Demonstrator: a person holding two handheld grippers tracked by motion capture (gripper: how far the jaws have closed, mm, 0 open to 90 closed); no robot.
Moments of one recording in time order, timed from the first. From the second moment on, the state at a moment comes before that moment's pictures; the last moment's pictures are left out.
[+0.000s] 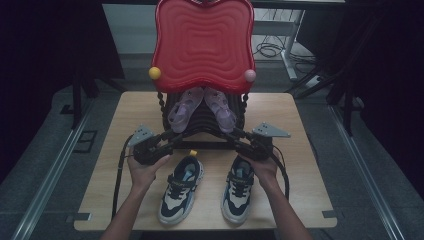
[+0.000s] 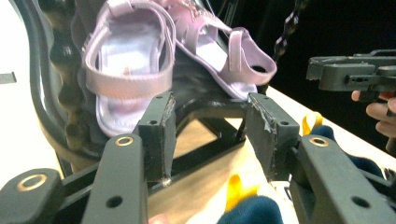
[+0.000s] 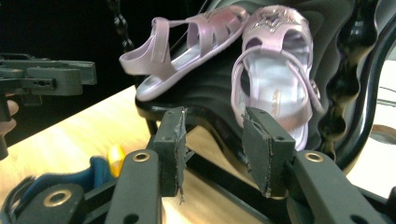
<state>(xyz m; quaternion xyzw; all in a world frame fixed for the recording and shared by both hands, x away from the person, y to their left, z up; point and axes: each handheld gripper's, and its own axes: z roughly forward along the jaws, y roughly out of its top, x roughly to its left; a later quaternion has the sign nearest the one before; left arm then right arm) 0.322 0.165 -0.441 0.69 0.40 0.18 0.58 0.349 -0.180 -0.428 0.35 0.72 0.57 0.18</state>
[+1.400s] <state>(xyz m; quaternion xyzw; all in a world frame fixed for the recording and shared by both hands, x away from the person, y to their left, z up) 0.261 0.178 -0.471 0.73 0.40 0.12 0.54 0.292 -0.218 -0.460 0.33 0.75 0.55 0.17</state>
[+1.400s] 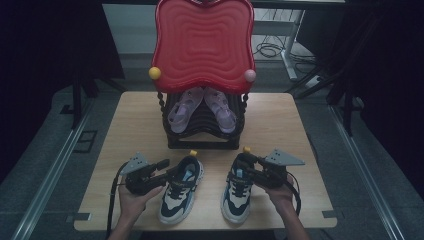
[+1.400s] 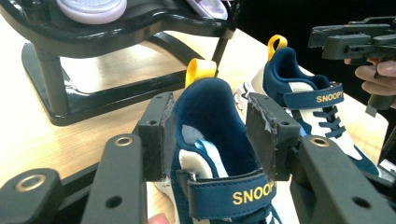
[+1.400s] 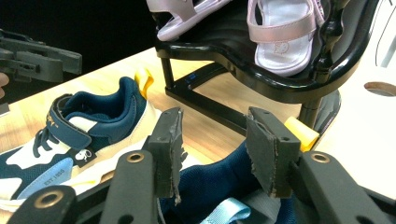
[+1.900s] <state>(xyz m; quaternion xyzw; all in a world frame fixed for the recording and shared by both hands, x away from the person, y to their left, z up) 0.249 0.163 -0.462 0.74 0.38 0.08 0.55 0.290 -0.231 -0.454 0.34 0.73 0.56 0.19</state>
